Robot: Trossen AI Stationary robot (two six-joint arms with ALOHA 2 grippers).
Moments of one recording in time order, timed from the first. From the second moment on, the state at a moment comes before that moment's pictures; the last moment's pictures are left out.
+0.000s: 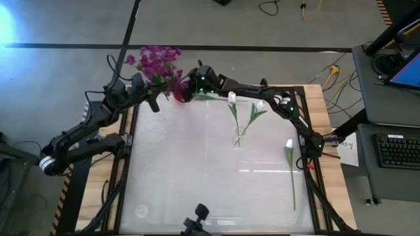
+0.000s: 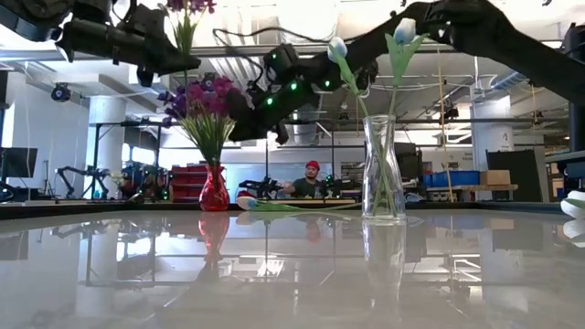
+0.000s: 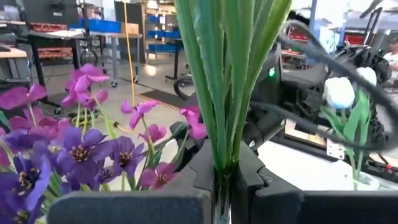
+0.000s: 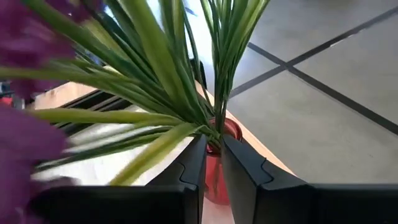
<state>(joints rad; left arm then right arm) 0.85 0.75 0.55 0.19 0.31 -0.07 -0.45 2.33 2.01 -0.05 -0.02 0.16</state>
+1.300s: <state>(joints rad) 0.52 0.72 0.55 0.24 0.18 -0.03 -0.26 1.93 2.05 -0.28 -0.16 -0.24</state>
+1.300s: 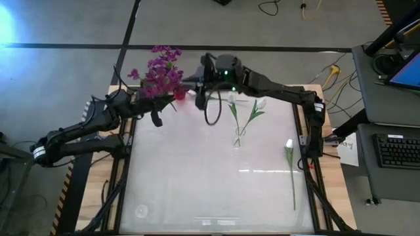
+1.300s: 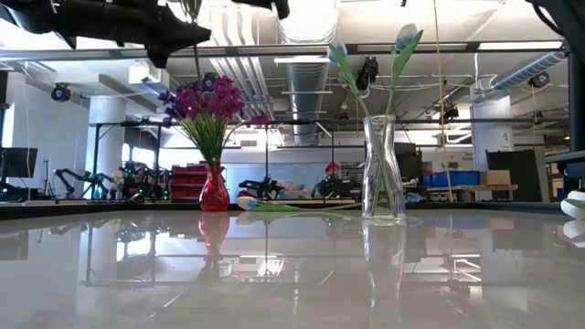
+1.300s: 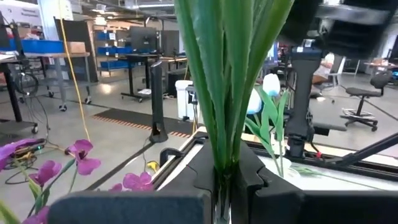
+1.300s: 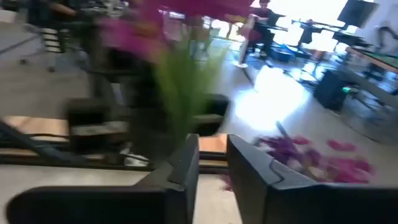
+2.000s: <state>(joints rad) 0.46 0.85 0.55 0.37 0.19 -0.06 -0.20 2.05 2.06 -0.13 -0.06 -0.10</state>
